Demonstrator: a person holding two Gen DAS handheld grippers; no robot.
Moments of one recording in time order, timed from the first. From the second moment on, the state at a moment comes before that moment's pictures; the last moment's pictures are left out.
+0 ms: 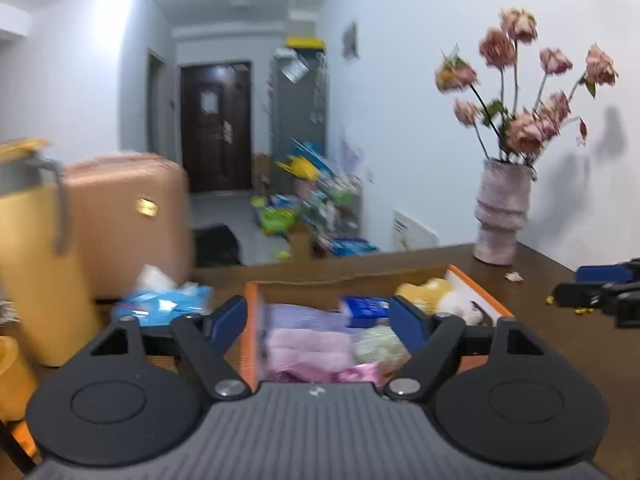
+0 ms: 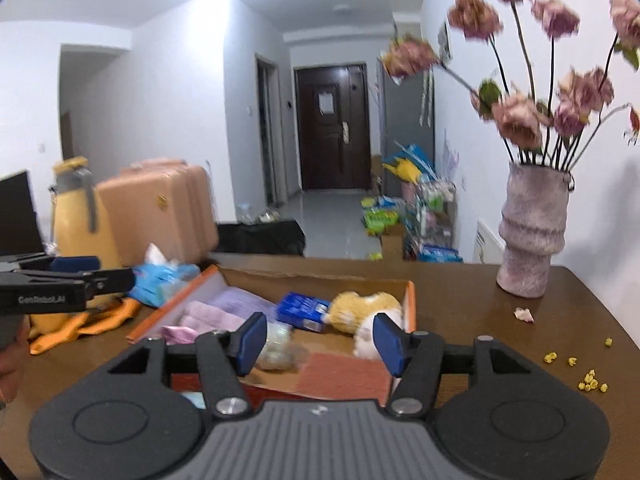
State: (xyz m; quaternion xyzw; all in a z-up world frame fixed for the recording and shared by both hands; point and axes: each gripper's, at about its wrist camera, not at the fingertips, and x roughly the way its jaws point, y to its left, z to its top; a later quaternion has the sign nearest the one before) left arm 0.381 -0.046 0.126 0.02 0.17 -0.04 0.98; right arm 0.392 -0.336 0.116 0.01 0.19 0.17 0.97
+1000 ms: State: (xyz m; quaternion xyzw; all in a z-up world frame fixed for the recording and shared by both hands) left arm 0.256 -0.024 0.038 0.00 0.23 -0.03 0.97; right arm 0.232 -0.287 0.032 0.03 0.19 0.19 0.96
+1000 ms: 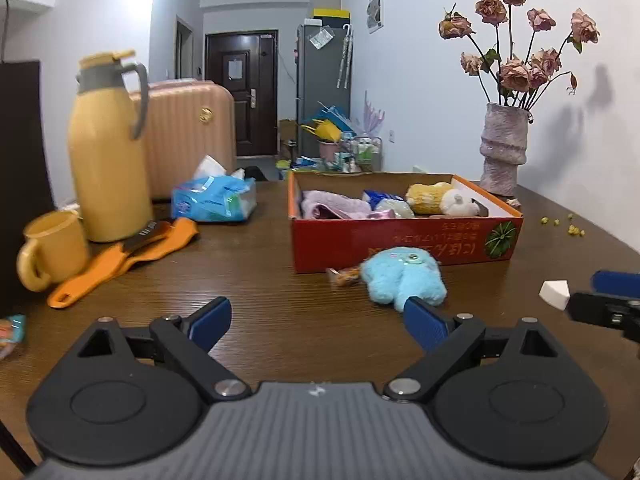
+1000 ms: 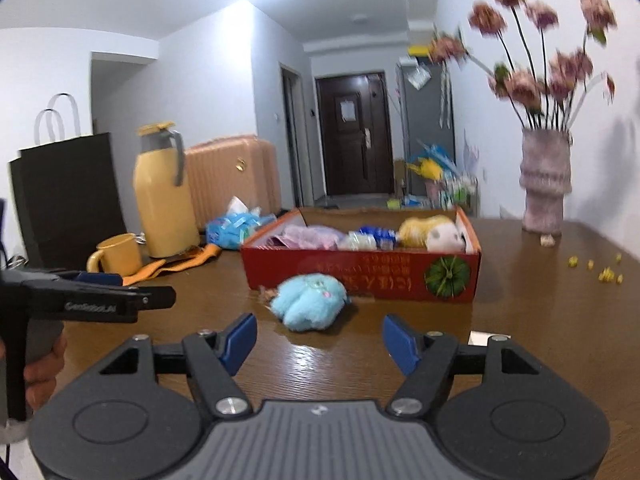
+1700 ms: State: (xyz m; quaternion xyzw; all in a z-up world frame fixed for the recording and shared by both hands) left arm 0.443 -0.033 -0.017 0.07 0.35 -0.15 0.92; right arm 0.331 -0.360 -0.030 0.04 0.30 0.06 0.95
